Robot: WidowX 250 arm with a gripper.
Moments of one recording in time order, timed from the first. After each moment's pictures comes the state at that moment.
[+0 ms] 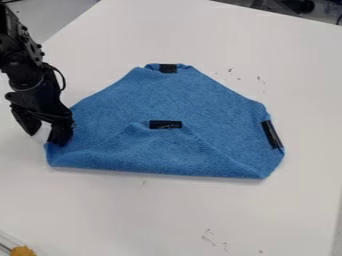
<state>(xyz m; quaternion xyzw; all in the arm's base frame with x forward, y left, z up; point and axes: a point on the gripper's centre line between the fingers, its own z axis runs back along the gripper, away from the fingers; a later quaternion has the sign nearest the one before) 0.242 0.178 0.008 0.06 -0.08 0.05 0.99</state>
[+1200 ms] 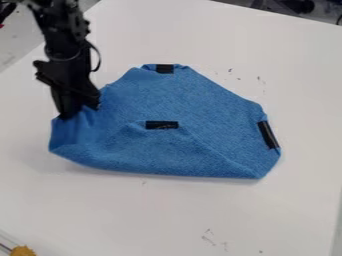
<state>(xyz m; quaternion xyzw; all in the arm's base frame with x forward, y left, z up) 0.273 0.138 0.048 0.12 -0.04 -0.02 0.99</state>
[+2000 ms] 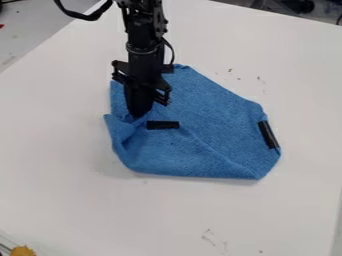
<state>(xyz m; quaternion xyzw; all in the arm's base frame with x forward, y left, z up) 0.336 0.070 0.022 0.05 0.00 -0.07 1.00</state>
